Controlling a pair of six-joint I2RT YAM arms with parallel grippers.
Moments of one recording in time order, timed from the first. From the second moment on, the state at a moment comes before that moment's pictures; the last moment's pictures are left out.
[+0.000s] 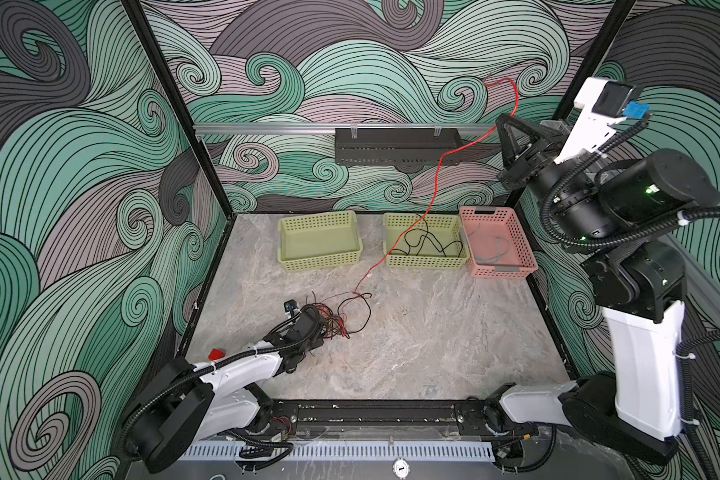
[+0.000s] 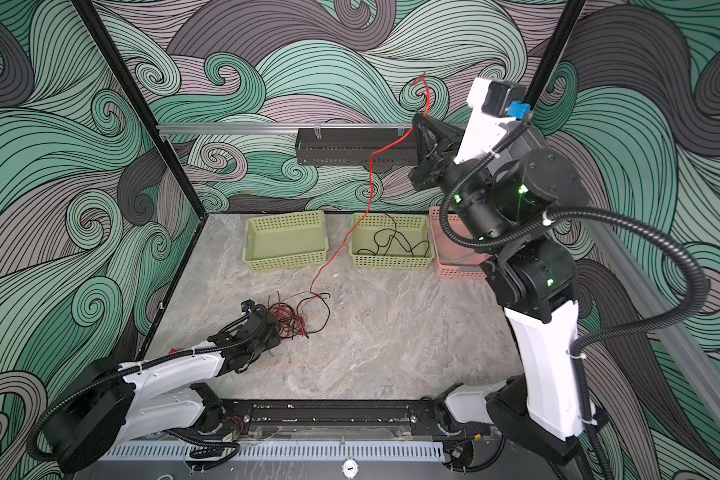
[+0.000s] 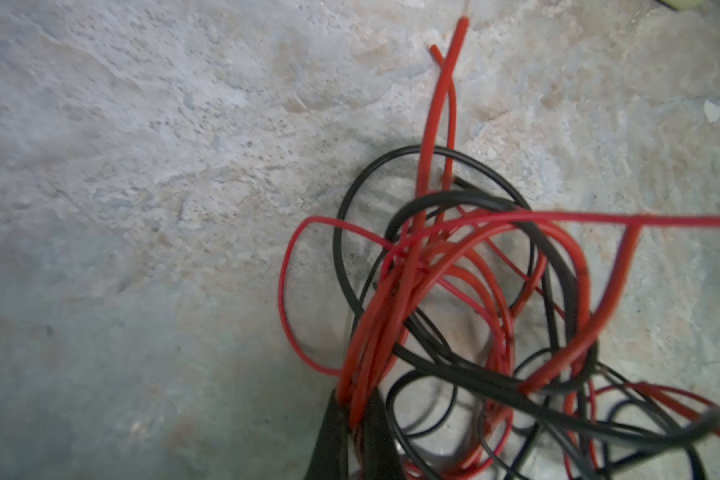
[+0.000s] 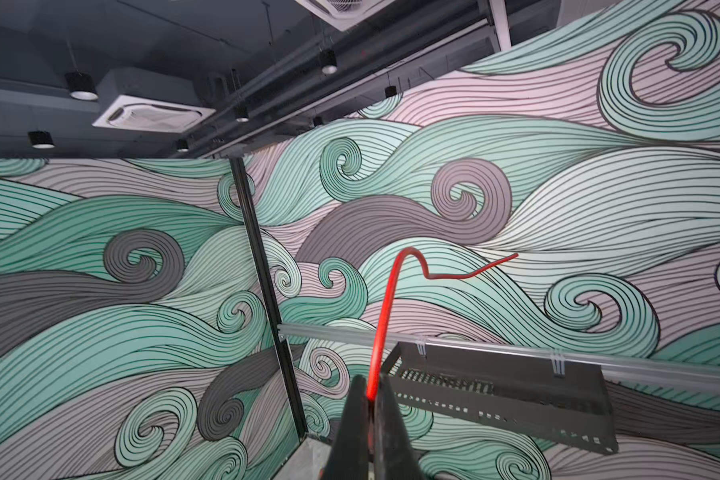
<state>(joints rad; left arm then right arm) -0.66 1.19 0.35 -0.18 -0.34 -0.94 0.54 1.38 2.30 -0.57 0.05 0.15</state>
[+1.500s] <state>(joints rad) -0.77 0.59 0.67 -0.90 -0.32 -0.79 0.51 2.10 2.75 -0.48 -0.31 0.50</state>
